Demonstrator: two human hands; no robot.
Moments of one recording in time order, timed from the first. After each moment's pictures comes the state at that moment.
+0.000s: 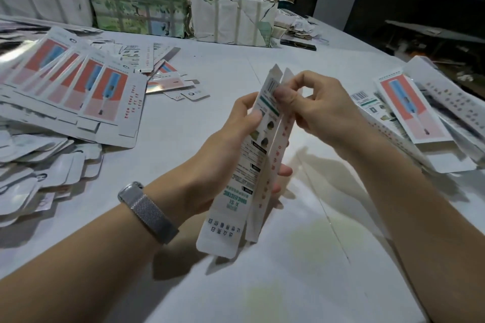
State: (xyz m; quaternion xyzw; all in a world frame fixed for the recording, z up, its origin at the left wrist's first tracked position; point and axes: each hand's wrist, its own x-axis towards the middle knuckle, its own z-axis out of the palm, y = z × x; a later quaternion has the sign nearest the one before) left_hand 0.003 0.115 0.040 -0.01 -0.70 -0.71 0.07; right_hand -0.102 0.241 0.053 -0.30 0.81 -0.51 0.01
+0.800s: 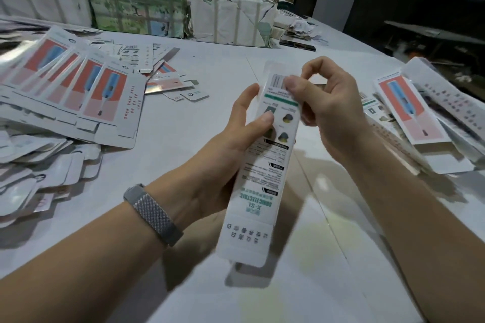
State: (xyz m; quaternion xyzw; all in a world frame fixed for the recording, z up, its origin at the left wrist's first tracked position) left_hand 0.019 0.104 0.018 -0.03 -0.57 -0.82 -0.03; right_hand -0.088 0.244 0.055 -0.32 0.70 -0.63 0.01
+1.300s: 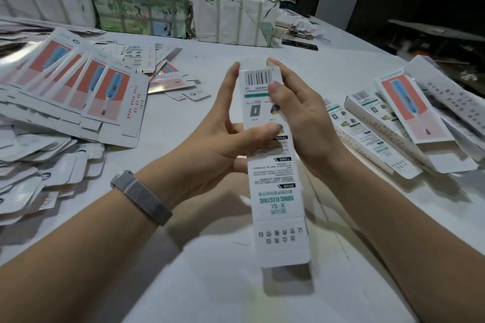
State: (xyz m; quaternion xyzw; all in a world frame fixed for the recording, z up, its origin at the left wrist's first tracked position) left_hand 0.005 0.083 0.011 -0.10 -0.59 -0.80 0.03; right_hand -0.072 0.220 0.037 -0.34 0.65 -0.68 0.08
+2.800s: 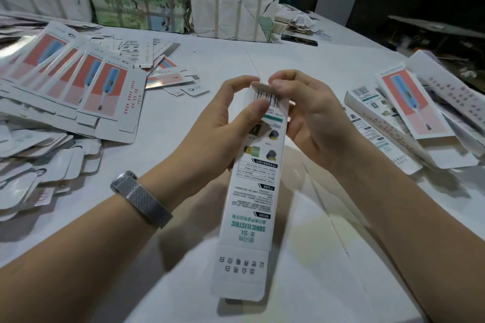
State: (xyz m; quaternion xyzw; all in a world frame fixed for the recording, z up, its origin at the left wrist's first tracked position) left_hand 0.009 0.091 0.015 -0.04 -0.69 -0.71 0.13; right_hand -0.083 0.229 0.041 -0.30 0.59 -0.73 0.18
